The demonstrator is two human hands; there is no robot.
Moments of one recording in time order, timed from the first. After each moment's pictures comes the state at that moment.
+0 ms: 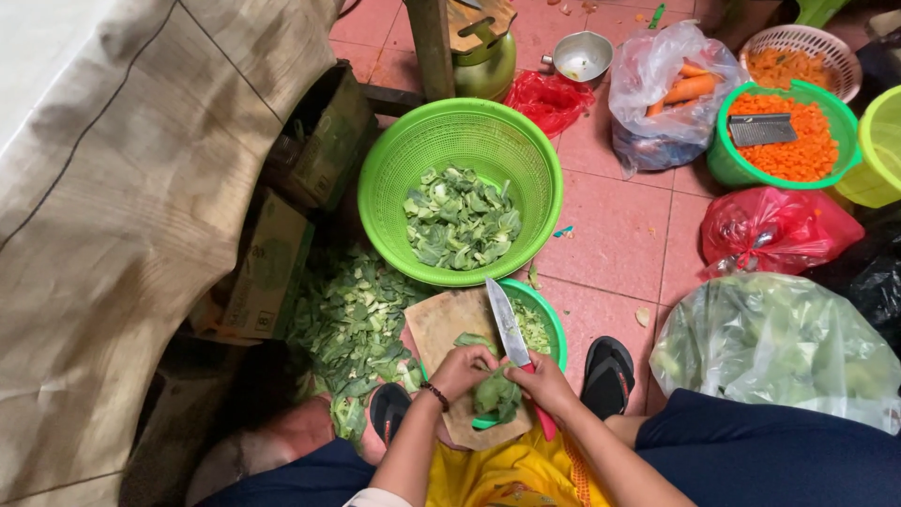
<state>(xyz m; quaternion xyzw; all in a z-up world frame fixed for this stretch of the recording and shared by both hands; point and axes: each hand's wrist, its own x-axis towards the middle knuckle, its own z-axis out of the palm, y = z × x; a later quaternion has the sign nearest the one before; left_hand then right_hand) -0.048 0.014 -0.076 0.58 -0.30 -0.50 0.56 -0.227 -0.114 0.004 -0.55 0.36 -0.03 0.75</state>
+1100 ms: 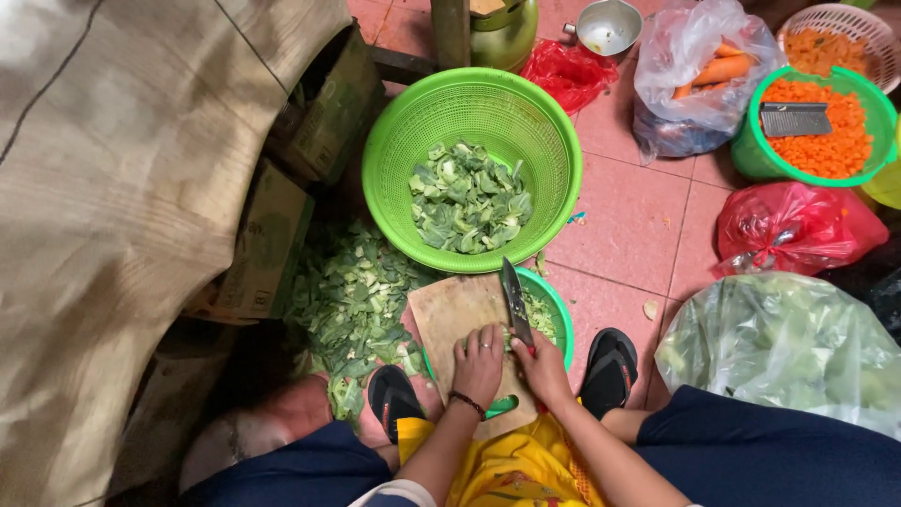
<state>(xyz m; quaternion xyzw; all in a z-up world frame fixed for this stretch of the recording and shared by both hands) -0.108 0.002 -0.061 0.86 -0.50 0.03 0.11 -0.210 -0.110 -0.033 -0.70 0.43 -0.13 0.56</state>
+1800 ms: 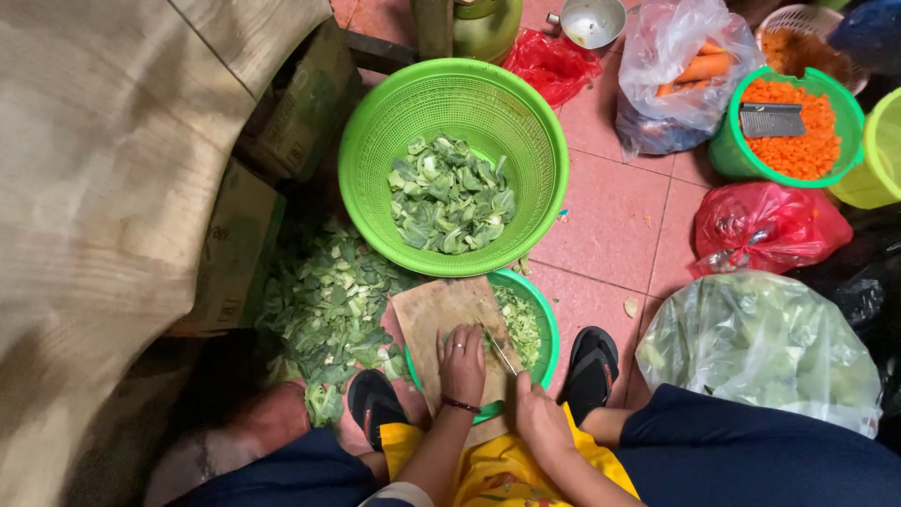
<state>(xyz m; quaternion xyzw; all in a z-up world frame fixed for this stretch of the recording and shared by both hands) -0.104 -0.012 -0.061 0.85 -0.41 0.01 0.32 -0.263 -0.073 -0.025 -0.88 0.38 0.15 0.23</state>
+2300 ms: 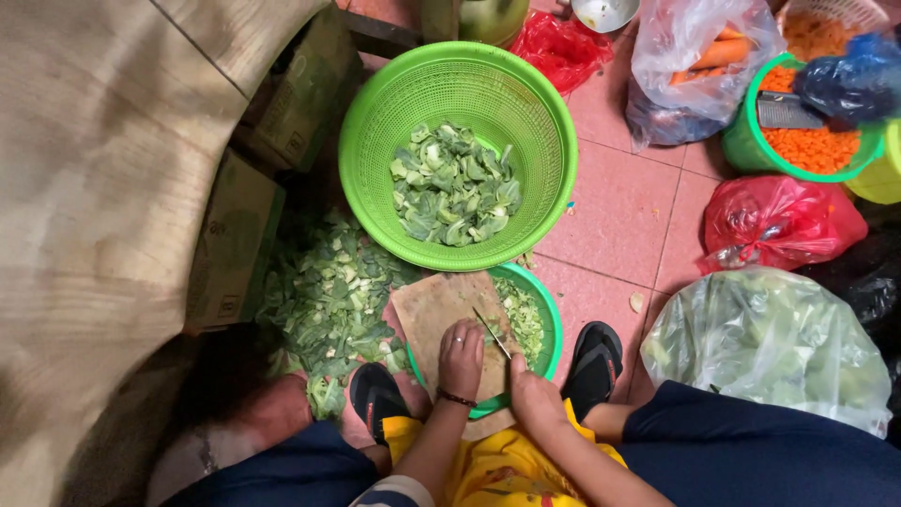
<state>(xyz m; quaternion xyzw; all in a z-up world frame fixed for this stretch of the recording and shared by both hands) -0.091 -0.008 -0.054 0.81 -0.42 0.03 0.40 -0.246 -0.089 -0.066 -0.89 0.35 0.16 0.25</state>
